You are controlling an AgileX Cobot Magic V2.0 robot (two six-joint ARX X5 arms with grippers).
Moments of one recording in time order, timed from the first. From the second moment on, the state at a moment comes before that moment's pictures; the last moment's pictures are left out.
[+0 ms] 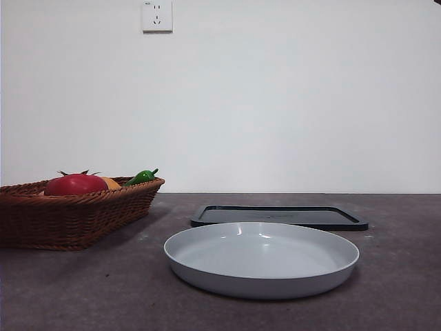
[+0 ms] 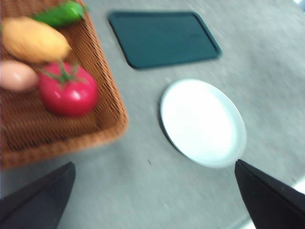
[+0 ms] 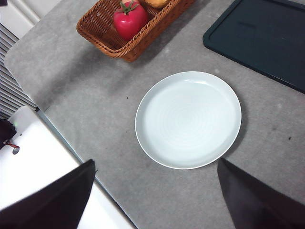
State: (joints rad) left arm -0.06 0.72 0.97 -0.95 0.52 0.04; right arm 0.30 0.78 1.02 -1.00 -0.55 -0.03
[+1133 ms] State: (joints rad) left arm -0.14 1.44 0.97 -0.33 0.28 0.17; right arm 0.30 0.78 1.02 -1.00 -0.55 -0.03
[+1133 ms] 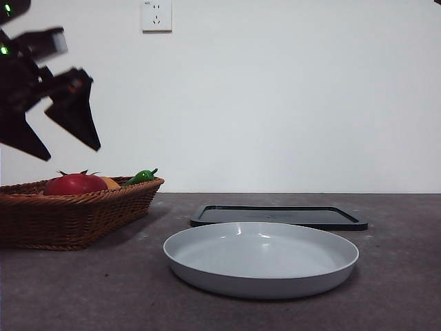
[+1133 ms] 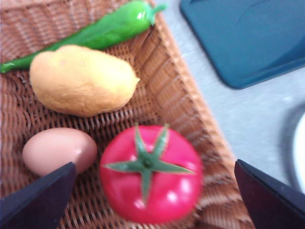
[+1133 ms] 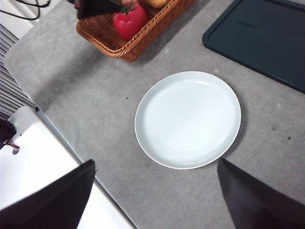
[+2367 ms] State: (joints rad) left arm -0.15 1.50 1.04 -0.32 0.31 0.16; right arm 0.30 0.78 1.02 -1.00 -0.55 -0.03
